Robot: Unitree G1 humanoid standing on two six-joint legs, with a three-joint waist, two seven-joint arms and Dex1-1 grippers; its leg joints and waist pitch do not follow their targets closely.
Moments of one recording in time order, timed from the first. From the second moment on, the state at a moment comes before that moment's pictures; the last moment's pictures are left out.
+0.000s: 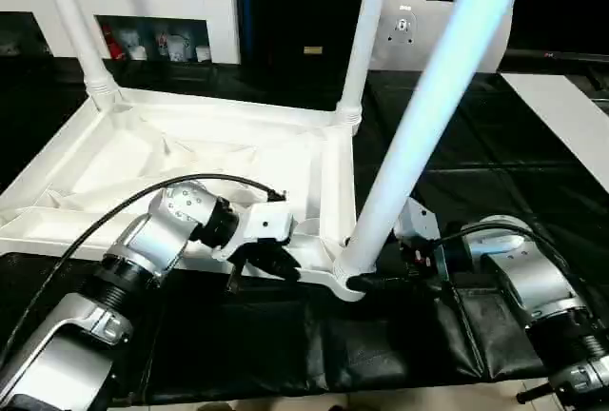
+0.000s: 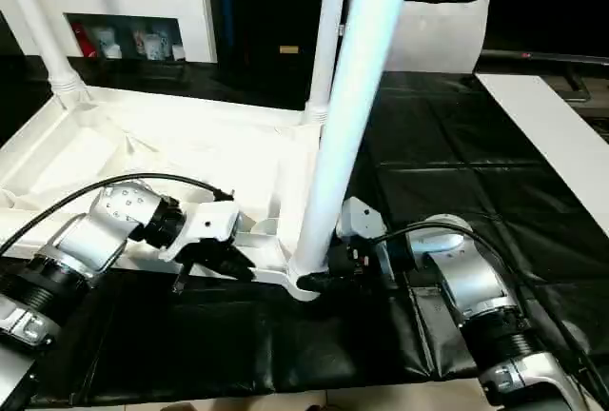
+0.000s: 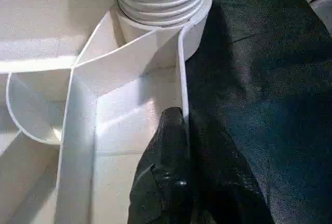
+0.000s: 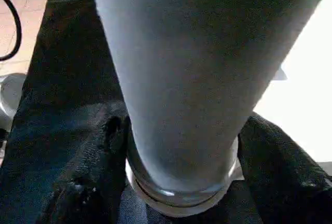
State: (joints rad) left arm -0.65 0.47 -0.43 0.46 0.05 0.05 -1.44; right arm -0.43 -0.48 0.26 0.35 0.17 0.07 1.33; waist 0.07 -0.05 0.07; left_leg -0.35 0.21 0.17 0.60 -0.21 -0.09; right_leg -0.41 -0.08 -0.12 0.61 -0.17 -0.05
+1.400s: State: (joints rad) left arm -0.62 0.33 -0.35 0.44 0.11 0.23 -1.09; right arm -0.27 -0.26 0.02 0.18 0.21 0.32 0.79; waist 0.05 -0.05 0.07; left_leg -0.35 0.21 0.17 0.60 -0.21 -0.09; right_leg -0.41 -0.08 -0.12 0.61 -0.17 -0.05
